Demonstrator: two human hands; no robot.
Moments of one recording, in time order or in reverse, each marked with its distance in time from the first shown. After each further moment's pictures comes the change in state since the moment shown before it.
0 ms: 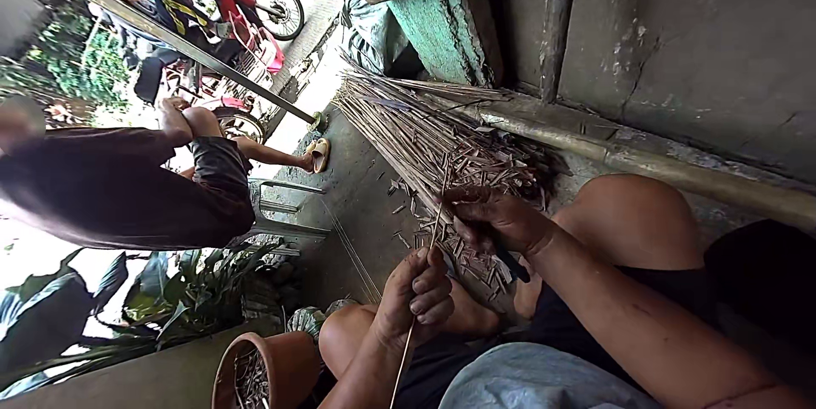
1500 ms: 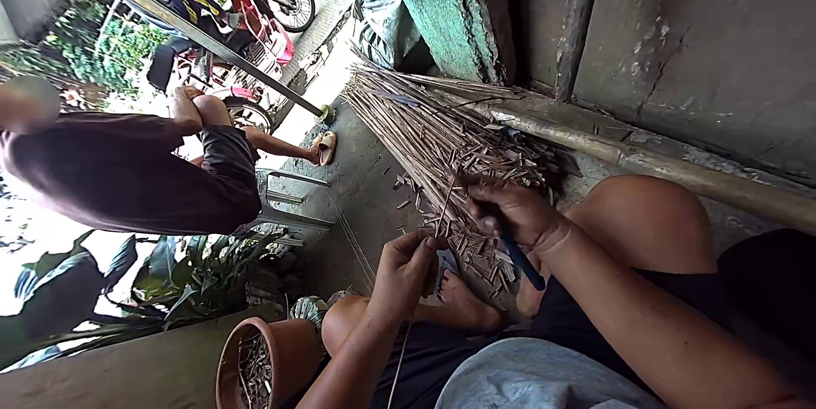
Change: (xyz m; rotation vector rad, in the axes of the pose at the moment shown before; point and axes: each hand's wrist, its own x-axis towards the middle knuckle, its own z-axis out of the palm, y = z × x) left_hand -0.002 0.017 0.007 1.211 0.410 0.310; right_hand 0.002 -0.005 0.001 -0.019 0.310 0.080
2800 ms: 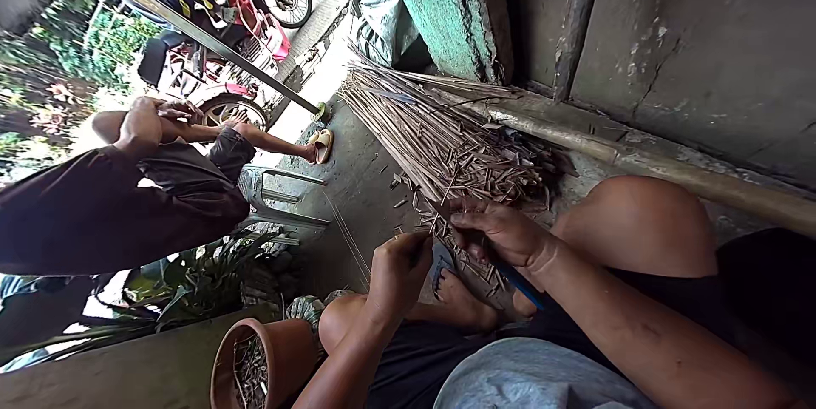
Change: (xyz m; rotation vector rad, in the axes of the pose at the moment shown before) left_hand 0.006 -0.022 -0.013 0.722 0.189 0.295; right_hand -0.010 0.019 0.016 -0.079 -0.063 0.125
